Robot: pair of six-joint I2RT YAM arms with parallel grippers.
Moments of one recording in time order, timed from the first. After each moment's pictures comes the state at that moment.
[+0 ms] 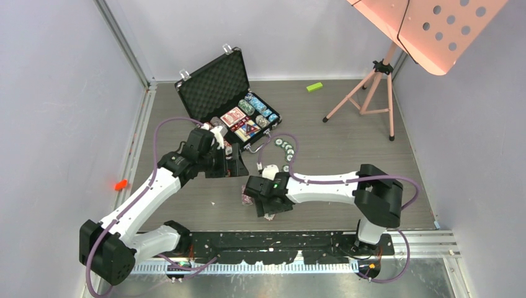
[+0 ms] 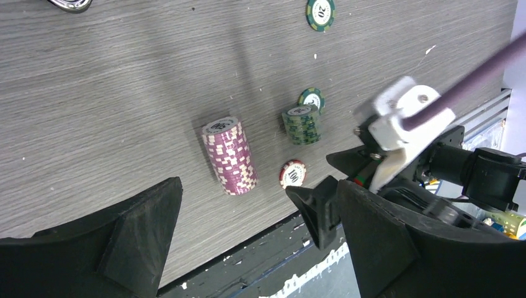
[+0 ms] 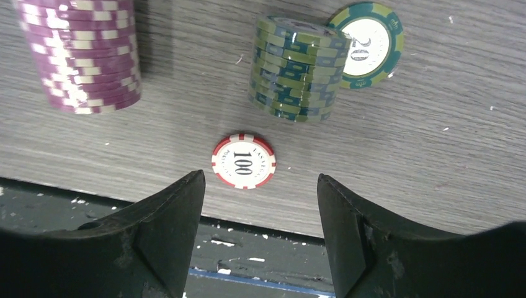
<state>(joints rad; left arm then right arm) -0.49 1.07 0.86 -0.62 0.28 -0.53 1.23 1.69 1.11 -0.75 0.26 0.99</state>
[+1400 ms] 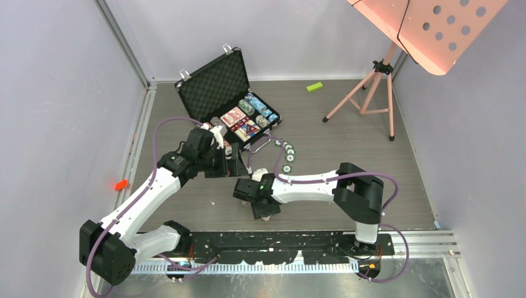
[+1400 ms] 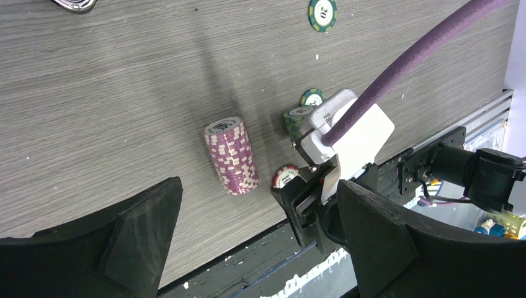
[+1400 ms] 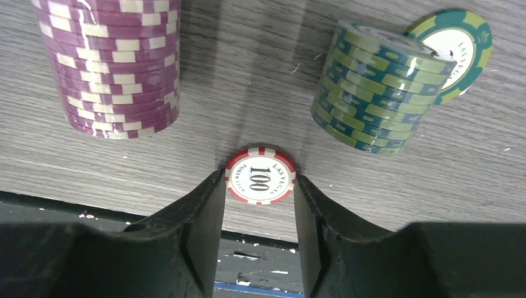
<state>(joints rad) -0.49 1.07 0.86 -0.63 0.28 -0.53 1.26 1.86 1.22 -0.77 0.22 0.97</state>
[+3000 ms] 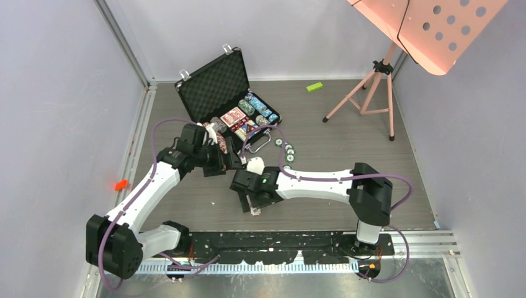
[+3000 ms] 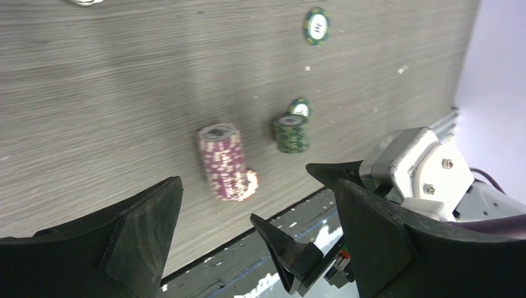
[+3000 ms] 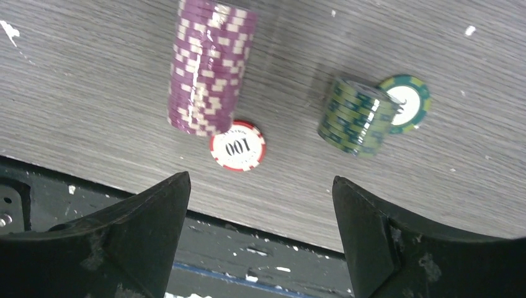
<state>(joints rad) -0.37 1.14 0.85 -0.57 0.46 -0.60 1.25 1.76 1.29 -0.80 0.31 0.89</state>
